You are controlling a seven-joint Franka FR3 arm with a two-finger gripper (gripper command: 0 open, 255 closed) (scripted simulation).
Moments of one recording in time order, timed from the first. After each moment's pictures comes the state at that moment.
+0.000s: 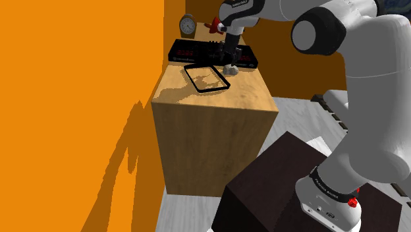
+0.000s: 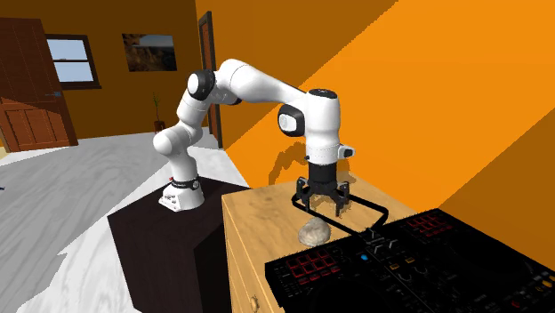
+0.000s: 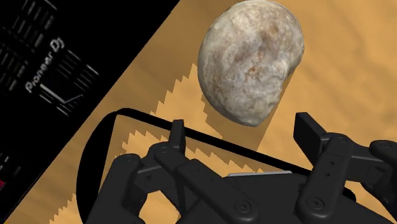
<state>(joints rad) 0.10 0.59 -0.48 -1.37 0.31 1.95 -2.05</state>
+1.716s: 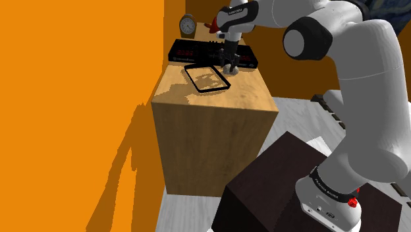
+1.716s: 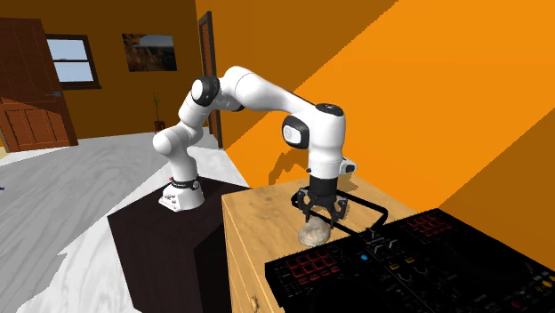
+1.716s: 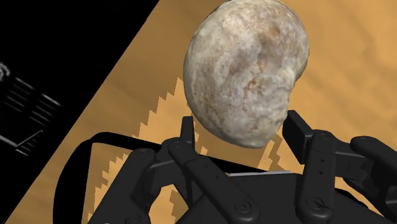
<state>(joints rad) 0.08 0.67 -0.47 -1.32 0.33 1.89 -2.02</state>
